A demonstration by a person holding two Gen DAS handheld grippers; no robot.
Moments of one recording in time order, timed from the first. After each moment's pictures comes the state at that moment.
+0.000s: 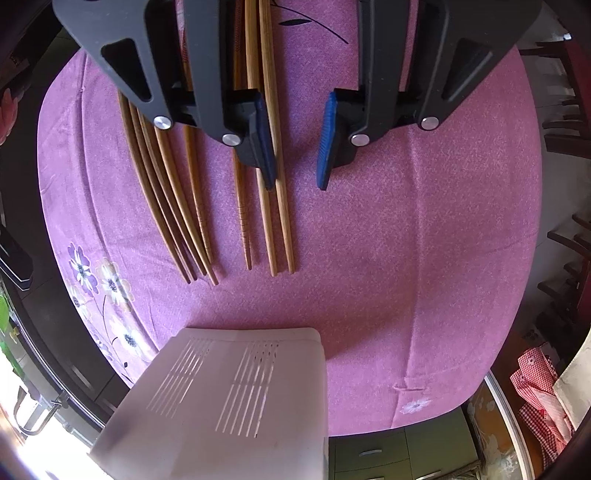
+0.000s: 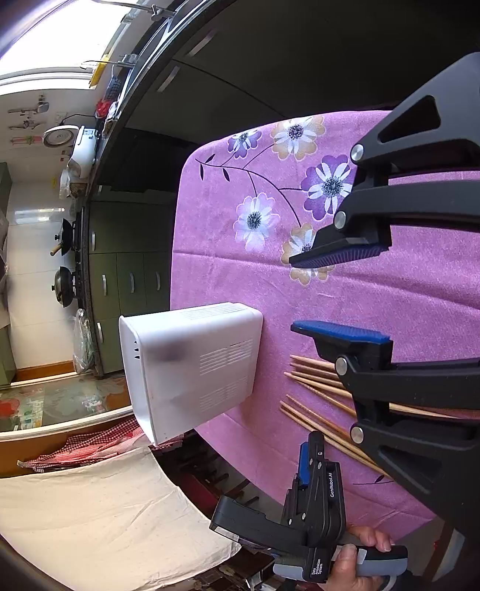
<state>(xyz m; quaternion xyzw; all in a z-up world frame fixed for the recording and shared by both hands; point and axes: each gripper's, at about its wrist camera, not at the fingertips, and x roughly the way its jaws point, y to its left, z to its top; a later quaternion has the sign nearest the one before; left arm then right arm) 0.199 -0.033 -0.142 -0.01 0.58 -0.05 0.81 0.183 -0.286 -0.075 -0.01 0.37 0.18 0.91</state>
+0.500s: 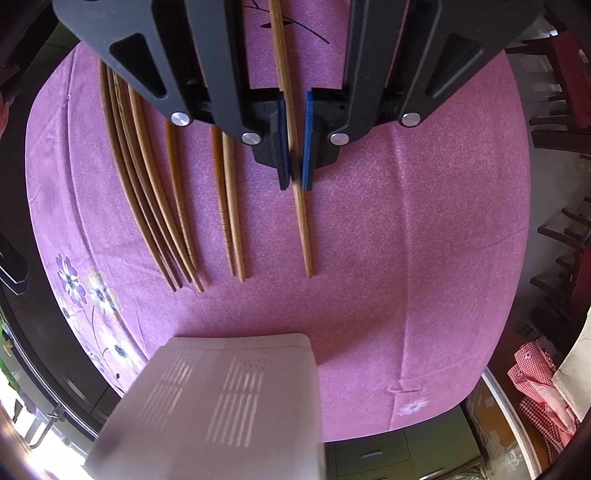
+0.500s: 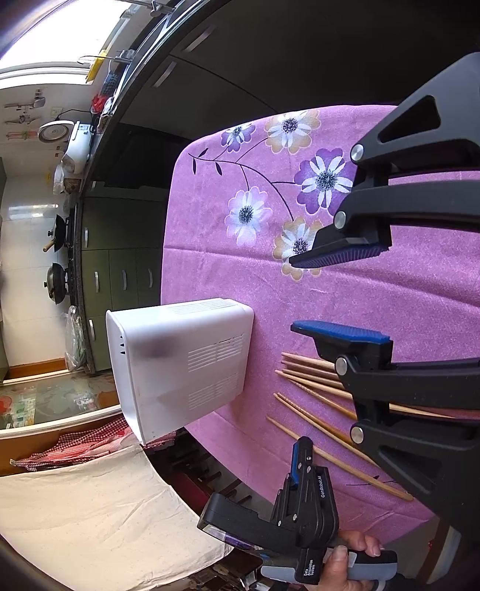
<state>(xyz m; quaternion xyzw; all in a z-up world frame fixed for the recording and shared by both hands) 0.206 -0.033 -0.149 0.01 0.59 -0.04 0.81 0.185 -0.281 -0.081 -0.02 0.39 0.19 0.90</state>
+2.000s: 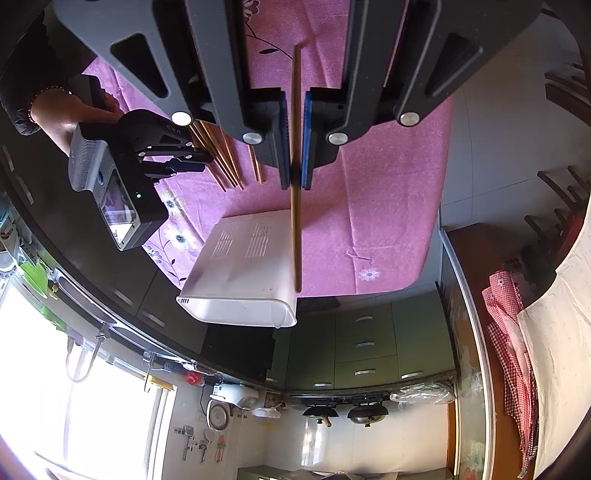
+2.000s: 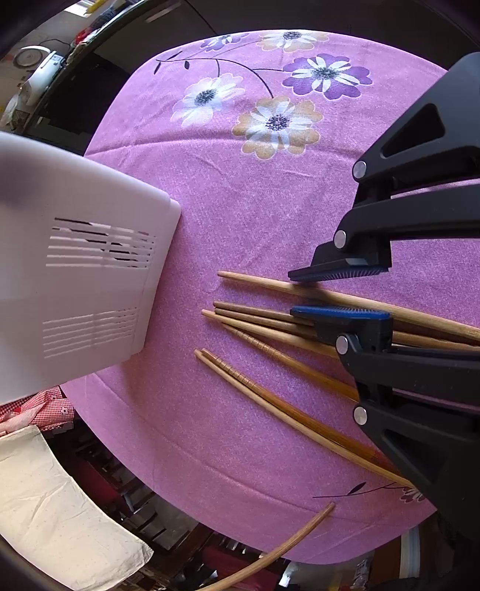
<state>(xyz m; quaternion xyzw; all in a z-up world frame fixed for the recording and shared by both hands) 0.109 0.014 -0.017 -0.01 0.38 -0.07 0.92 0.223 -0.163 -0.155 -0.12 0.53 0.22 0.81</state>
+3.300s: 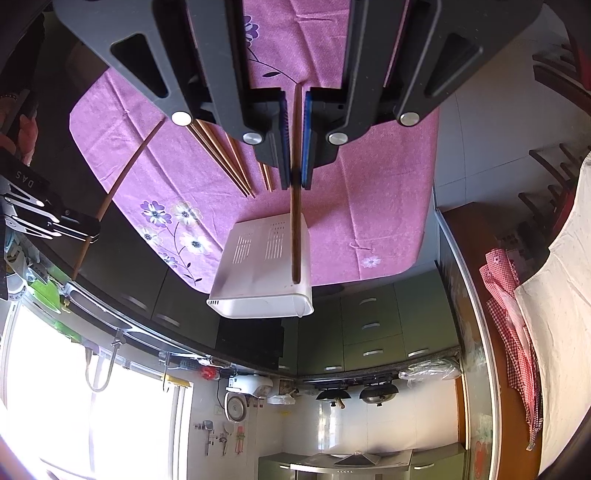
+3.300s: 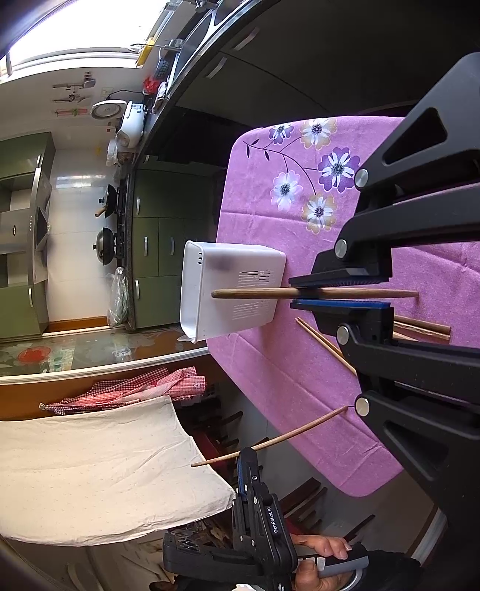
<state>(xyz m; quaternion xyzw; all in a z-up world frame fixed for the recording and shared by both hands) 0.062 0.001 0.002 0.03 0.35 -0.08 0.93 0.082 -0.275 0.000 -0.03 0.30 0.25 0.92</state>
